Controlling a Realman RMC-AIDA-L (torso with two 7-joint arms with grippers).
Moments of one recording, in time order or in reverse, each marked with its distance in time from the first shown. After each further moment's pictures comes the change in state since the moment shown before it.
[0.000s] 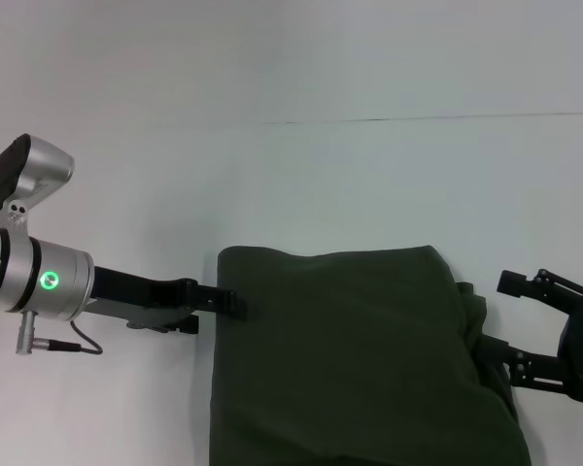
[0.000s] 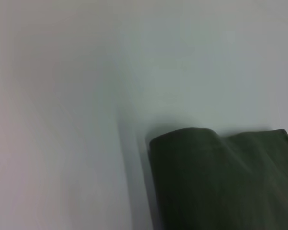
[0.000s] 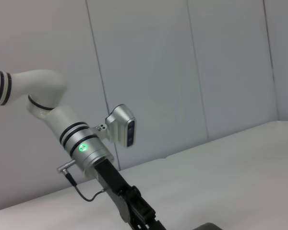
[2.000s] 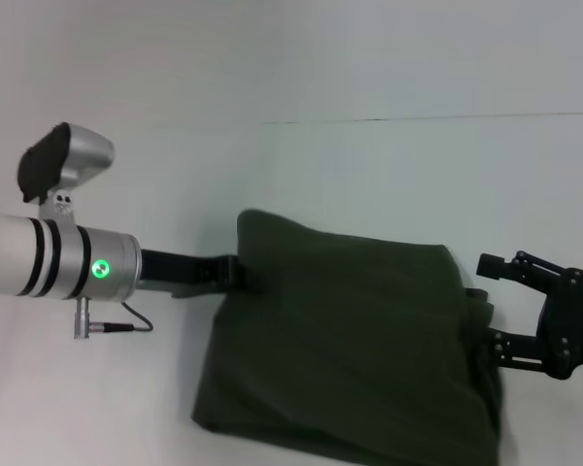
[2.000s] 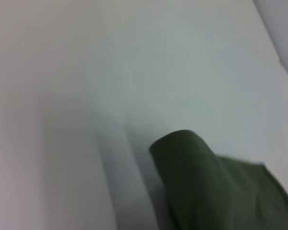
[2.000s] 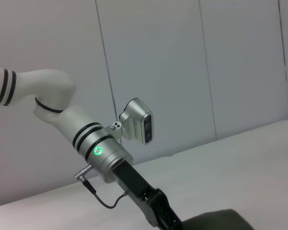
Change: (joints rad) left arm -0.032 -0.057 0.000 -0.045 -0.092 -0.140 0.125; right arm 0.053 -0.001 -0.024 0.006 0.001 0.035 0.012
